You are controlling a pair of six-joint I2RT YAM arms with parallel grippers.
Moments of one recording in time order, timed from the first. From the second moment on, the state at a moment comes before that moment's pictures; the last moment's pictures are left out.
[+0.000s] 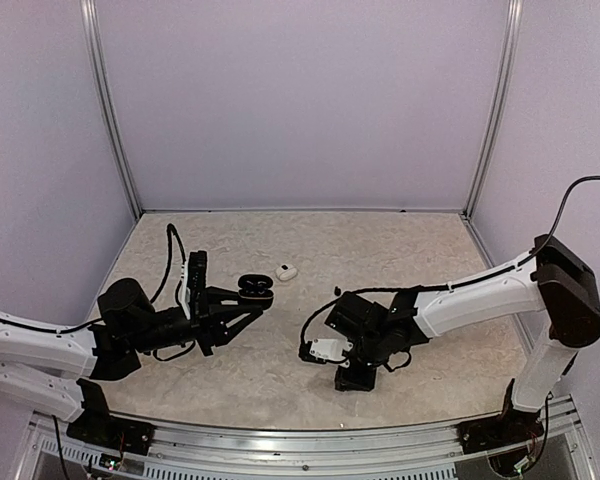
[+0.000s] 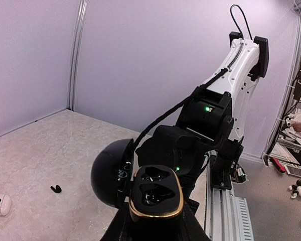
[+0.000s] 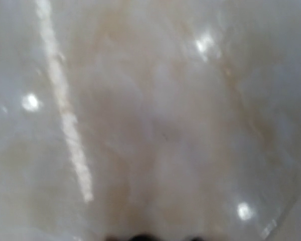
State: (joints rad) left arm -0.96 1.10 0.34 0.88 0.30 -0.21; right arm 1.09 1.74 0.97 -0.44 -0.11 -0.23
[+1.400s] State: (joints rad) left arm -0.96 1.10 0.34 0.88 0.30 -0.20; right arm 1.10 1.89 1.22 -0.80 -0.01 -0.16
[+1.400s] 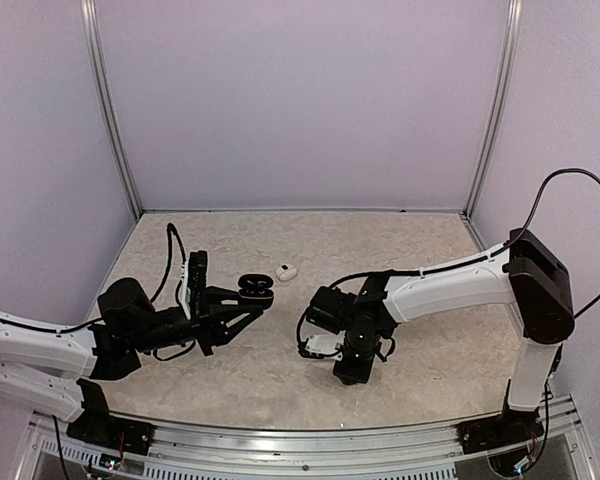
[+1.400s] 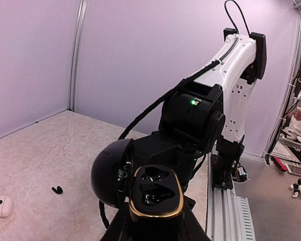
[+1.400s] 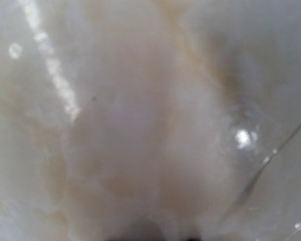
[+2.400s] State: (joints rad) left arm -0.96 1.10 0.34 0.88 0.30 -0.19; right arm 1.10 1.90 1.28 -0.84 -0.02 -0.16
